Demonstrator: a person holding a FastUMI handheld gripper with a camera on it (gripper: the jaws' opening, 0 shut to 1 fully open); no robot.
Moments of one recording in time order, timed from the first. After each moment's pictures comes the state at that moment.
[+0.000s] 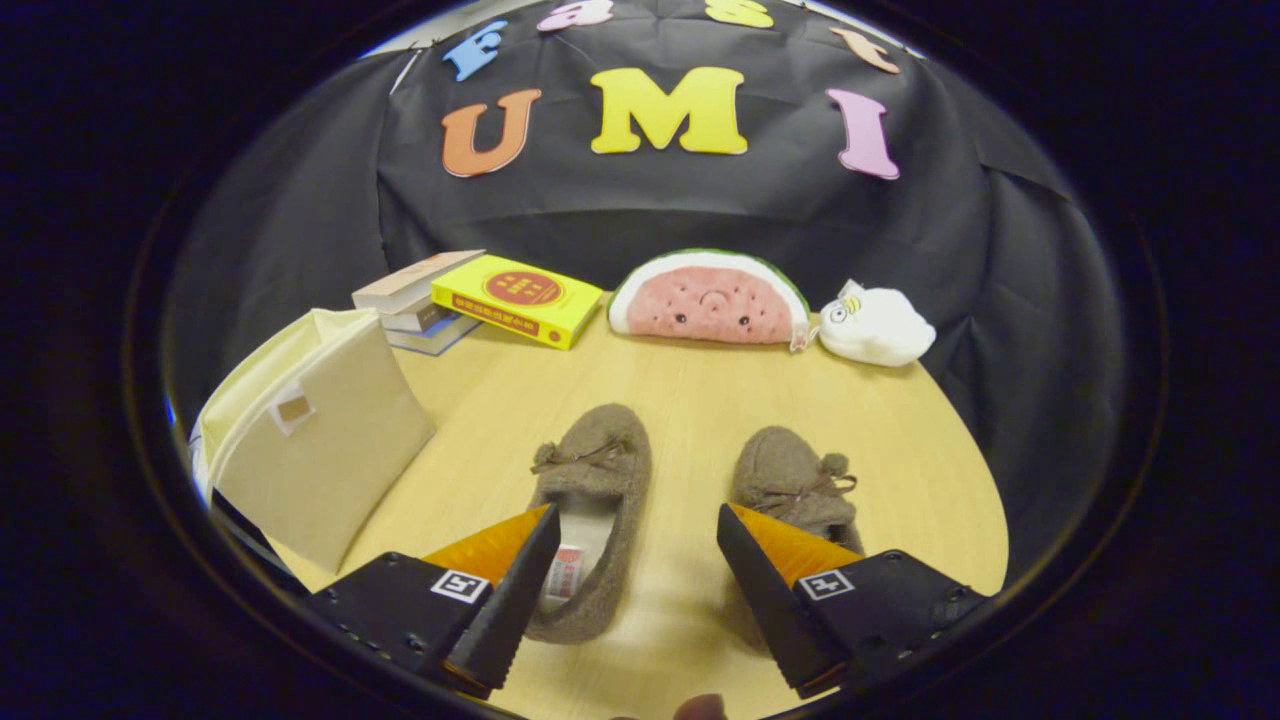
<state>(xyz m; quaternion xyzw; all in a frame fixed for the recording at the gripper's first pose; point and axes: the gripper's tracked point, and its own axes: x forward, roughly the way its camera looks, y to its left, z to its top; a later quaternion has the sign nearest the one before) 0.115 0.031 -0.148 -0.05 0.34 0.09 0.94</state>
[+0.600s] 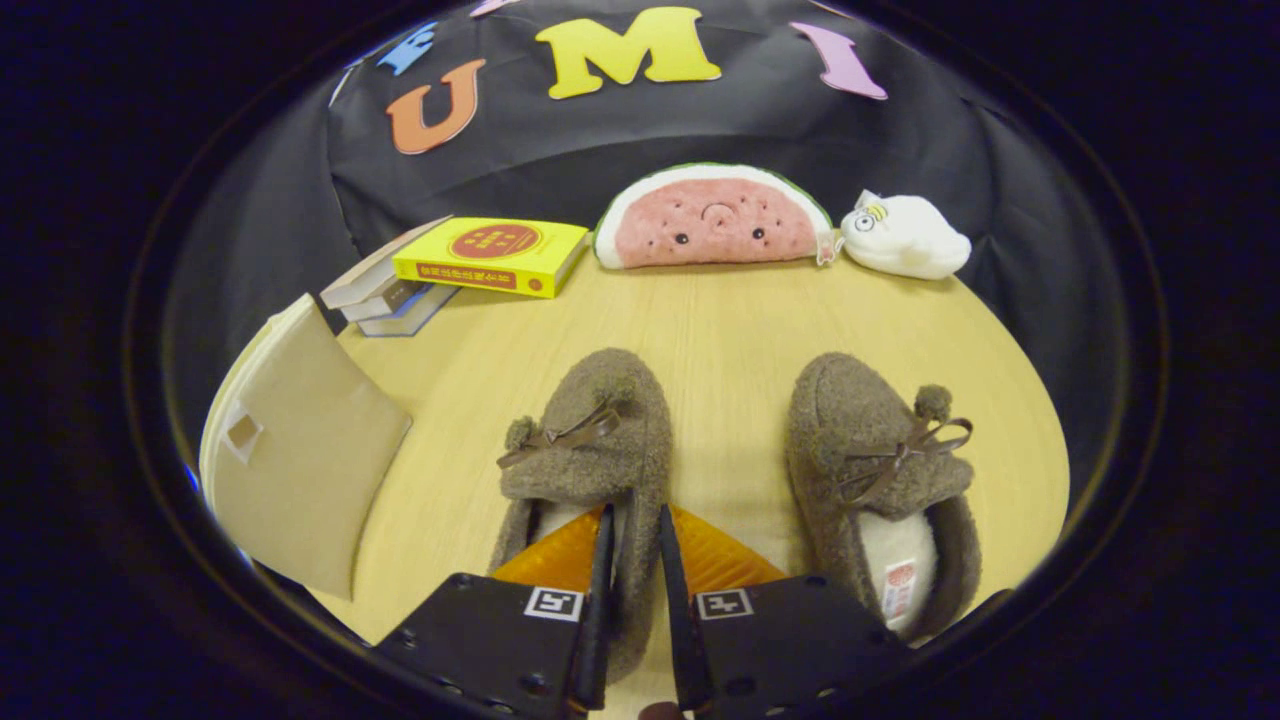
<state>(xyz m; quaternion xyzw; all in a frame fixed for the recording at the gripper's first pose) 0.142 0.048 -0.207 0.02 0.41 0.08 0.91</state>
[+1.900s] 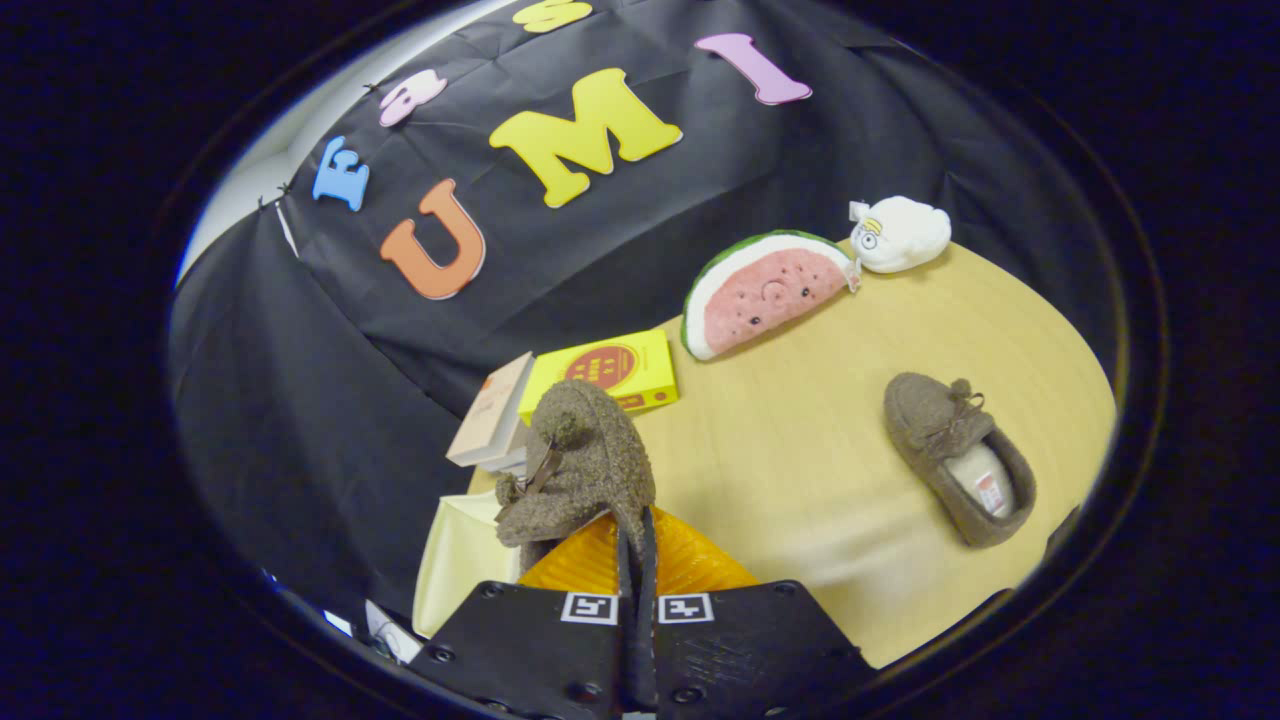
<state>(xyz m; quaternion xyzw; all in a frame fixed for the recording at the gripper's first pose) 0.100 0.182 -0.021 0.26 0.33 0.11 0.90</state>
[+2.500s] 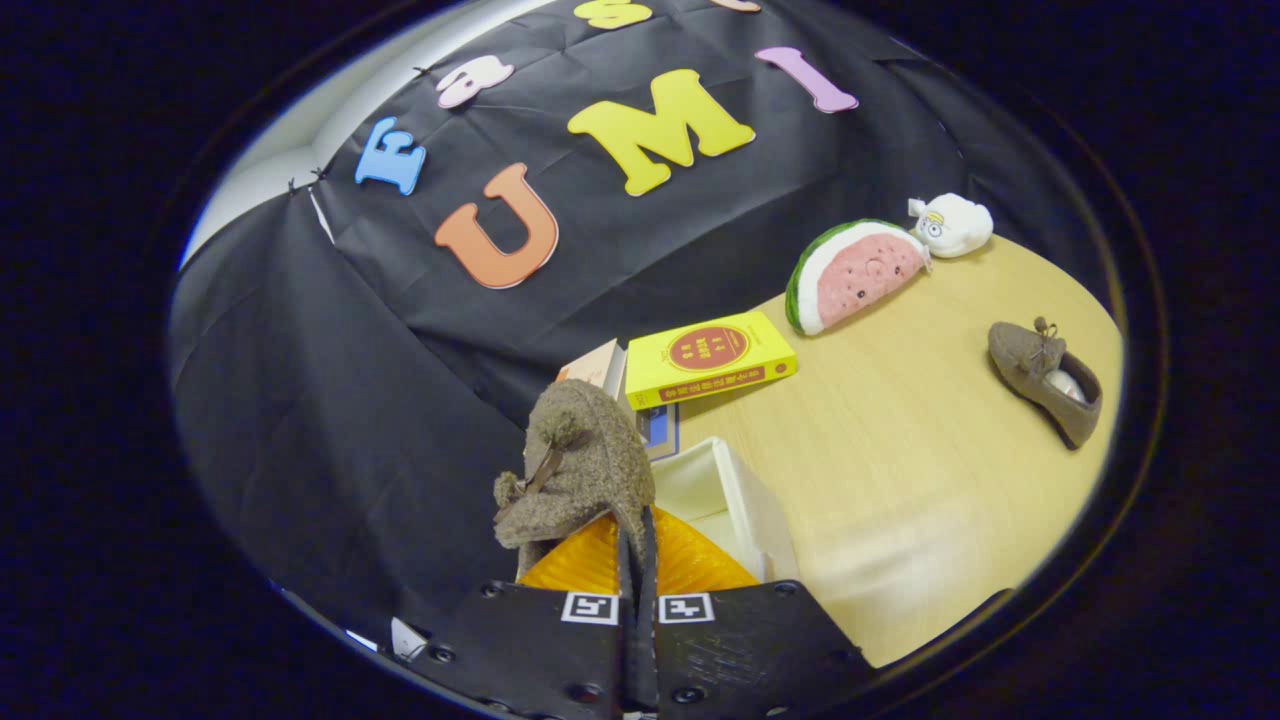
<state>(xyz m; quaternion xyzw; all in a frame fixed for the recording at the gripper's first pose) 0.075 0.347 -0.027 0.25 0.32 0.11 0.91</state>
